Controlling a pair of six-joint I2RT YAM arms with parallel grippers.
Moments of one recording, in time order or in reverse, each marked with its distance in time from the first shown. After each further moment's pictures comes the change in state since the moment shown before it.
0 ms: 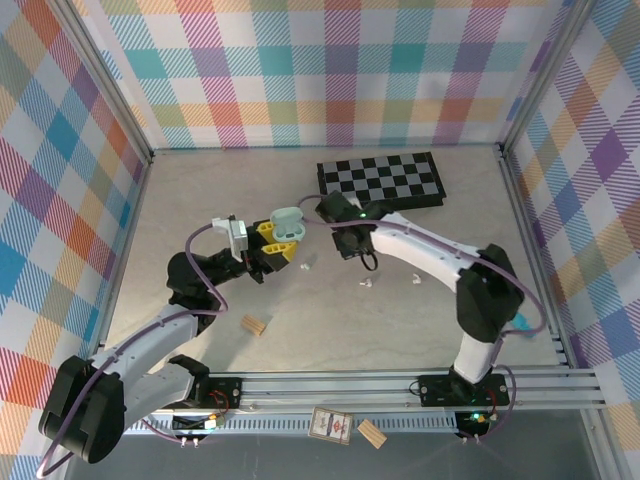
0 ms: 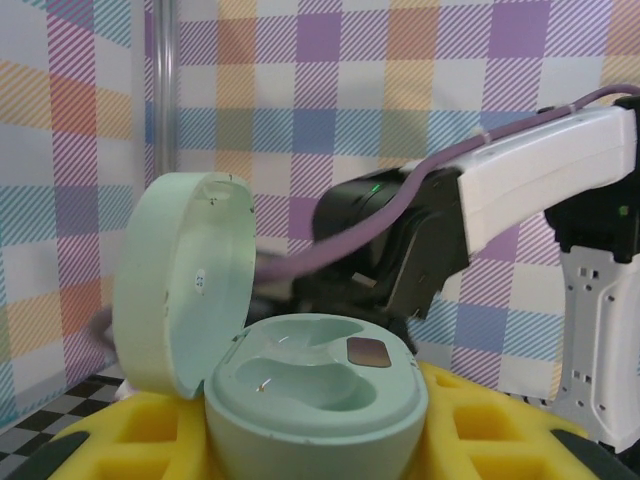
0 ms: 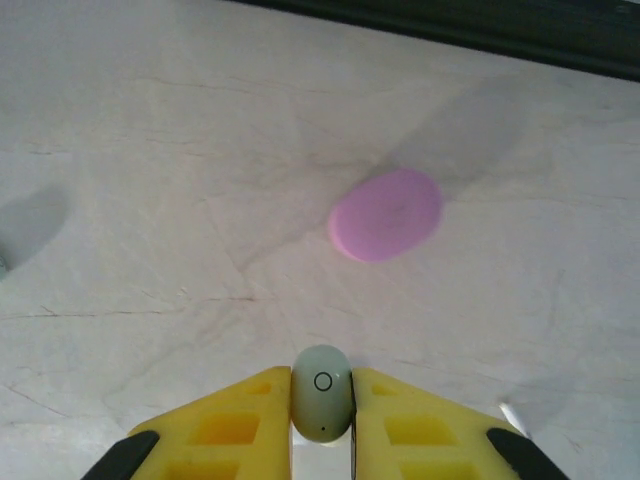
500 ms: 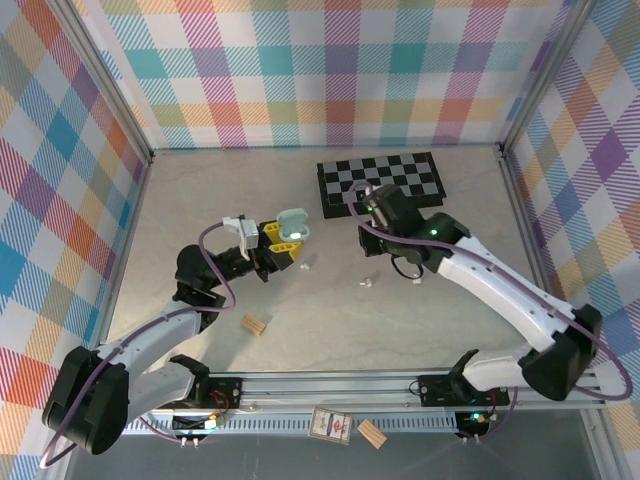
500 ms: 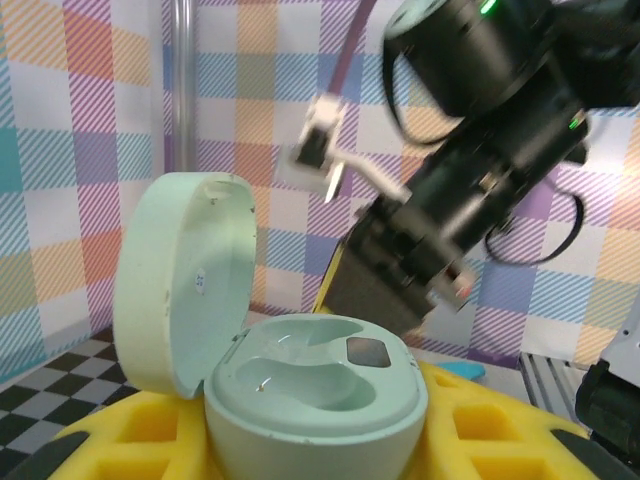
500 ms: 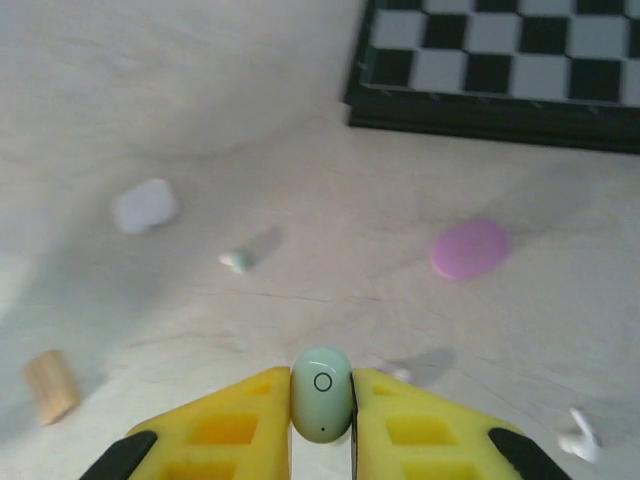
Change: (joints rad) left arm 0.000 0.061 0.002 -0.100 -0.010 0.106; right arm 0.000 -0.397 -0.074 0.092 -0.295 -0.036
